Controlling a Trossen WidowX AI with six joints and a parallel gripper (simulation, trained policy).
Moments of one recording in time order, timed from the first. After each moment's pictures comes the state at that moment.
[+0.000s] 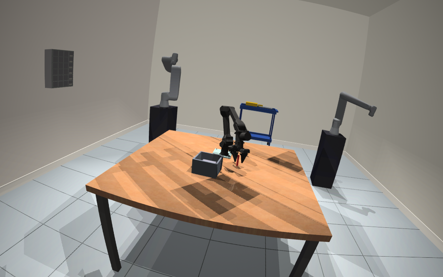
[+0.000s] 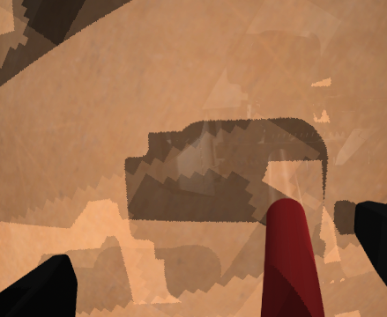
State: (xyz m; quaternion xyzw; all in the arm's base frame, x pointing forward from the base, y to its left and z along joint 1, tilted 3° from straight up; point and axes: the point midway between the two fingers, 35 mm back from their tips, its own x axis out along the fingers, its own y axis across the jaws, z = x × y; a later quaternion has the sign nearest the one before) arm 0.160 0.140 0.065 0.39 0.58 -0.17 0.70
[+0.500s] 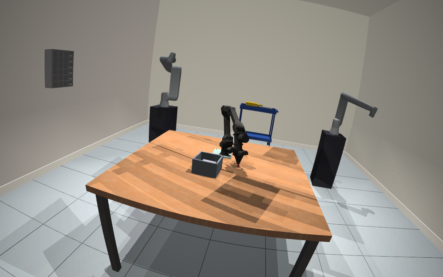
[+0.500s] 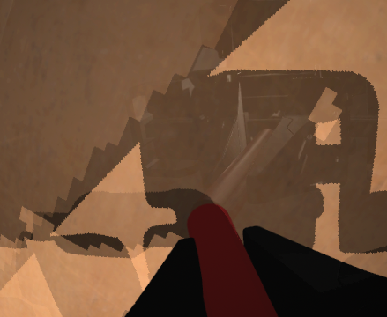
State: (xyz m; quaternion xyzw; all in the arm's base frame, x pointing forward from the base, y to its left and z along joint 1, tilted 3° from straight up) arm 0.156 0.138 0.051 0.42 0.60 -0.20 0.65
